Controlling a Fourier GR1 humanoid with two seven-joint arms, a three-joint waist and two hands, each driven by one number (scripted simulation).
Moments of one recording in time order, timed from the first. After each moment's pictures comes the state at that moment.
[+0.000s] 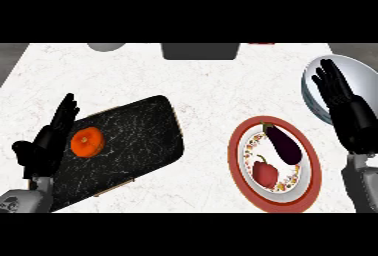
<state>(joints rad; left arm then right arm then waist) -0.10 0.40 -0.09 -1.41 0.16 0.16 -0.07 -0.24 -0.33 -0.05 -1.55 -0.14 0.04 0.01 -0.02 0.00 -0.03</state>
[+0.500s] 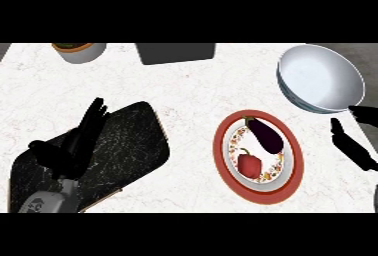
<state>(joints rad) -0.09 0.28 -0.14 -1.45 0.27 0.10 -0.02 -0.01 -0.36 -0.11 -1.64 0.32 -0.42 0.10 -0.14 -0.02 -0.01</state>
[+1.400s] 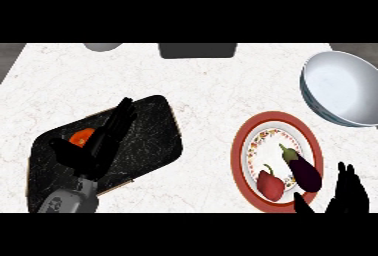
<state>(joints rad) -0.12 0.21 -0.23 -1.51 0.32 0.03 0.05 0.38 -0.03 0.11 -1.73 1.29 -0.59 0.56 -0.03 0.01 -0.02</state>
